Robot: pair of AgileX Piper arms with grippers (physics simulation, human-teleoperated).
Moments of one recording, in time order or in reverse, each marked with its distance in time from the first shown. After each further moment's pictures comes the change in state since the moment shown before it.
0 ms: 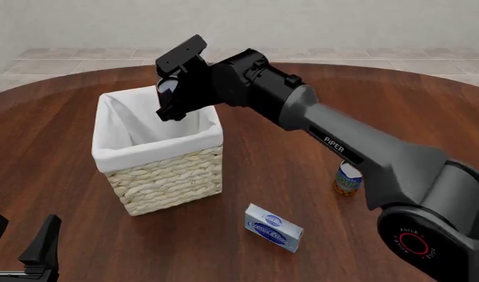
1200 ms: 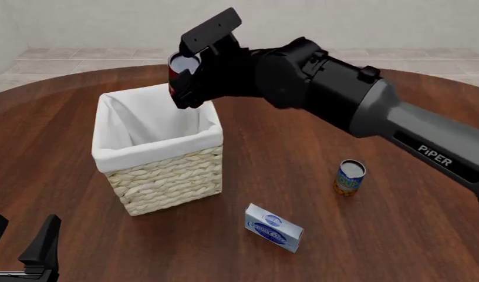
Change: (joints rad) left arm 0.000 0.000 0.000 0.000 0.000; right arm 0.001 -0.308 0.335 -0.194 0.018
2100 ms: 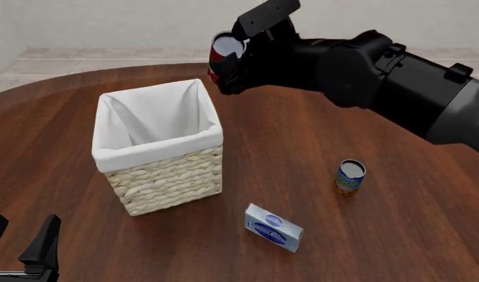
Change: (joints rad) left arm 0.000 0.000 0.000 0.000 0.000; right arm -0.100 -0.197 0.192 -0.077 -0.018
